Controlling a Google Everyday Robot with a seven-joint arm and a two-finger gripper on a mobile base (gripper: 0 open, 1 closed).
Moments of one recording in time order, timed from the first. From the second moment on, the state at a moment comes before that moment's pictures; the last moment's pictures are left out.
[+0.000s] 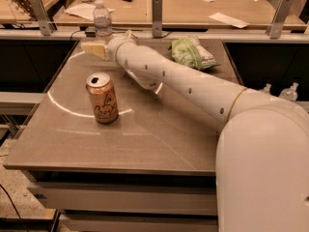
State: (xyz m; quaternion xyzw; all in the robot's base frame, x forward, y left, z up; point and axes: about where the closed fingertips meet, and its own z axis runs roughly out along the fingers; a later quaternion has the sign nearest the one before) arm 0.855 0.145 0.888 -0.21 0.69 0.20 0.67
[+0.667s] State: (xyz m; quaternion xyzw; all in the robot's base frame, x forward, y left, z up) arm 0.866 0.163 0.883 -0.21 0.69 0.22 0.66
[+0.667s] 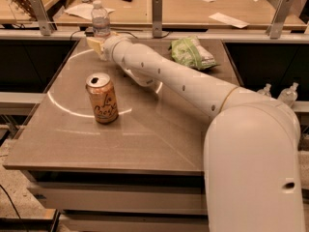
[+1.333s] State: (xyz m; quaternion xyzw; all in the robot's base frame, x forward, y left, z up) arm 0.864 0.130 0.892 -0.21 0.70 0.20 0.66
